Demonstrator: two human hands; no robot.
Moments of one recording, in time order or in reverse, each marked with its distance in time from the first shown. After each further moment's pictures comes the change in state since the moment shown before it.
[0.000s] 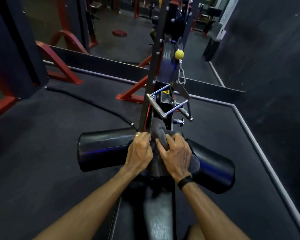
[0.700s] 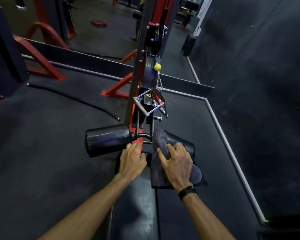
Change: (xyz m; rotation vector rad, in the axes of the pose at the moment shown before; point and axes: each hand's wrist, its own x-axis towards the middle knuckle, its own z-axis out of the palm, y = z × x) left_hand -0.068 0.135 -0.135 0.112 -0.289 -0.204; right_hand -0.043 -0.073 -0.222 -0.160 -0.113 0.099
